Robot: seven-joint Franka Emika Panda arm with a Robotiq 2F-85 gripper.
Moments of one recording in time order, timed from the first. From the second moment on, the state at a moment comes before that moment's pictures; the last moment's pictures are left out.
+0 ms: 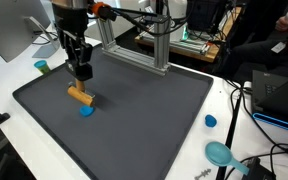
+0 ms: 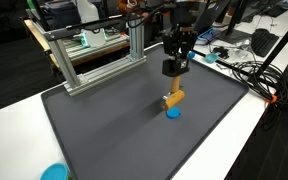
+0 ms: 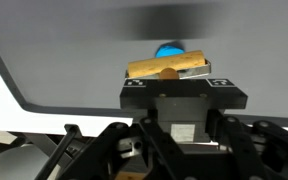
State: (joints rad) arm 0.08 0.42 -0.08 -1.75 -0.26 2.41 0.26
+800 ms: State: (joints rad) arm -0.04 0.52 0.00 -1.59 -0.15 2.35 -0.26
